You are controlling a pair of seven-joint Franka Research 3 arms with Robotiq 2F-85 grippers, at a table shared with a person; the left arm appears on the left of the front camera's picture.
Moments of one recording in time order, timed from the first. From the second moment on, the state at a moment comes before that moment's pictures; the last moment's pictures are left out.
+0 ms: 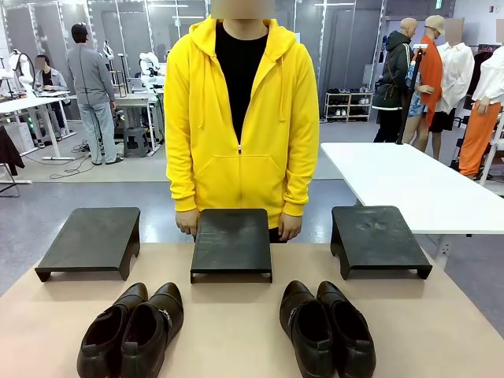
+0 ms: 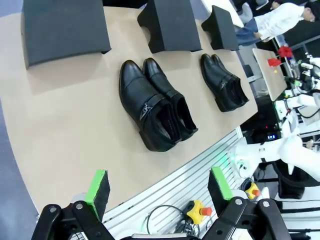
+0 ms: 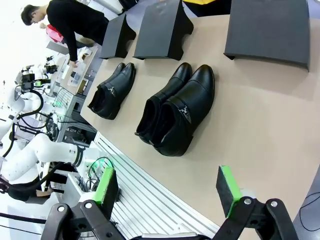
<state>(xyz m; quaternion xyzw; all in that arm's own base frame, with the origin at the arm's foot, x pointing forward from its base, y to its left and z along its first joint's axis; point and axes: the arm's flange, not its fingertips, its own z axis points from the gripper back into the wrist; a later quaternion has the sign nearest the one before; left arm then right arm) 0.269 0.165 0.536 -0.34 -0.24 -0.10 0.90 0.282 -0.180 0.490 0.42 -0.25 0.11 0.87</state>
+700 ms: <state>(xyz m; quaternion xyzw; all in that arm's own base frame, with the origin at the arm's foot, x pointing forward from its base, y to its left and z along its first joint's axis) 0.258 0.163 0.529 -0.38 -0.22 -0.10 0.89 0.274 -0.183 0.489 0.43 -0.26 0.11 0.86</state>
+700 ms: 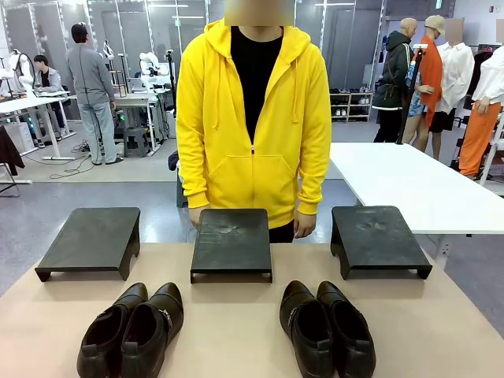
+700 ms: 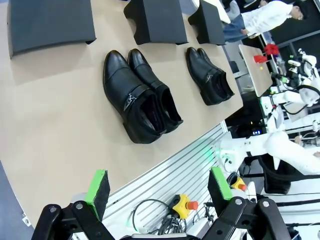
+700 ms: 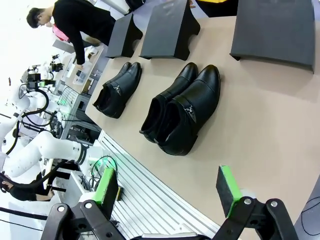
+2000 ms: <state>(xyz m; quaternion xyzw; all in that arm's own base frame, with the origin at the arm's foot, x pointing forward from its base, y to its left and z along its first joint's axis) 0.258 0.163 0.529 -0.37 -0.22 -0.10 0.90 0.274 -0.183 0.488 0.42 -0.26 0.11 0.86</state>
